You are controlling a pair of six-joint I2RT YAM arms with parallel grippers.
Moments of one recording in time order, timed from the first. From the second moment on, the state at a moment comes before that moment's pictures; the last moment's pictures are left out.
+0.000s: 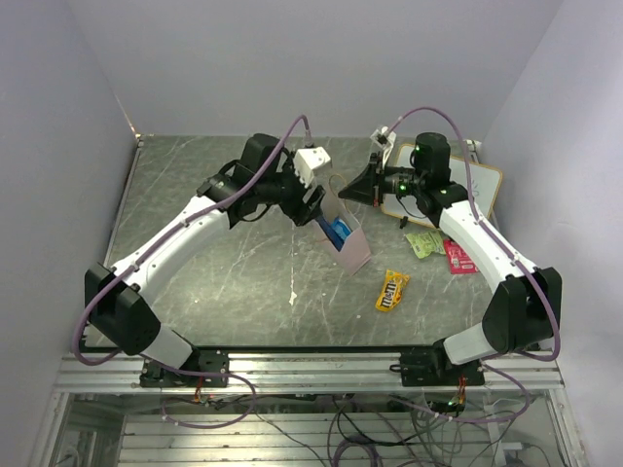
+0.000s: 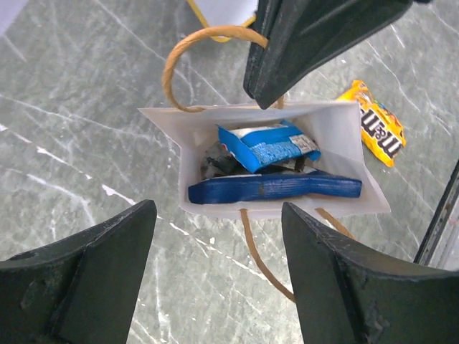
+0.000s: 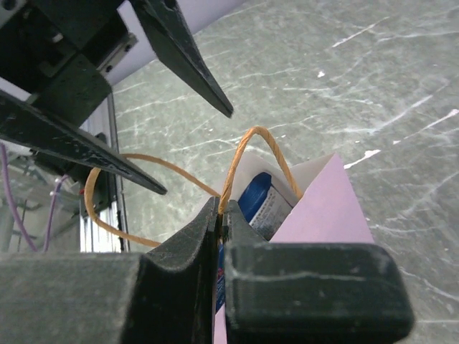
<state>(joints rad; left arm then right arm) -0.63 1.50 1.43 -0.50 0.38 0.25 0.29 1.47 1.21 -0.09 -1.02 0.06</state>
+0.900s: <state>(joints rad) -0.38 1.38 1.33 -0.30 0.44 -0.21 0.31 1.48 1.29 0.03 -0.58 0.27</state>
